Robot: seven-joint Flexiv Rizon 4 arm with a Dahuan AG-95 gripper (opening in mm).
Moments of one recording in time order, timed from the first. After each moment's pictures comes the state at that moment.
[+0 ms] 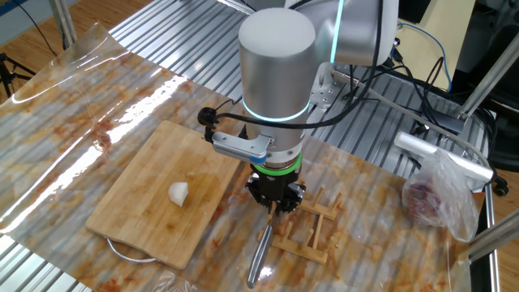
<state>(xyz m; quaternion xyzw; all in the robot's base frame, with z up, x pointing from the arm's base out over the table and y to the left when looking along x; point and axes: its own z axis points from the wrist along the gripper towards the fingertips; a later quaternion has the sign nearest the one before) 0.534 0.148 0.050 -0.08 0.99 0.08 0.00</state>
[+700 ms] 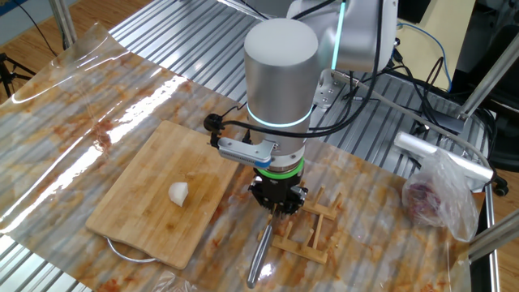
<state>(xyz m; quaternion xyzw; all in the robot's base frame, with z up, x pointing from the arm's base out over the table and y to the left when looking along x) 0.527 0.150 0.035 -0.08 0.99 0.08 0.00</state>
